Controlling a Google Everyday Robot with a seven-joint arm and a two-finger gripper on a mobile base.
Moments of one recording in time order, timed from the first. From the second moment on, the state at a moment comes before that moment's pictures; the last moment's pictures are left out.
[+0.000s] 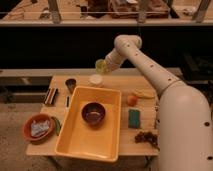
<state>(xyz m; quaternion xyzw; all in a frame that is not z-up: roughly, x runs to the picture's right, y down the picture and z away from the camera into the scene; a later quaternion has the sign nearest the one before) -0.006 -0.118 0.860 -0.09 -0.27 -0.34 0.90</state>
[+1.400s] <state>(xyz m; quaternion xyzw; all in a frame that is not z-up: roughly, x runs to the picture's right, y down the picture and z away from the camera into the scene) -0.025 -0.102 0.888 -0.12 -0.29 -0.37 0.87</state>
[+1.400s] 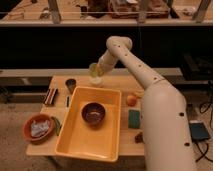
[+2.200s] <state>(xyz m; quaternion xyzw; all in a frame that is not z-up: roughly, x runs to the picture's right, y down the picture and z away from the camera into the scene) -0.022 -0.100 0.895 -0.11 -0.28 -0.37 0.88</state>
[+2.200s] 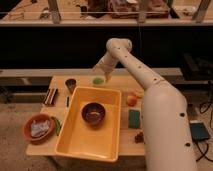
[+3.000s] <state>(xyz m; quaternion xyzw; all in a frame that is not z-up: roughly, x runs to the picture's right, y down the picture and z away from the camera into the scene) -0.016 -0.081 0.922 -0.10 -0.29 -0.38 0.87</state>
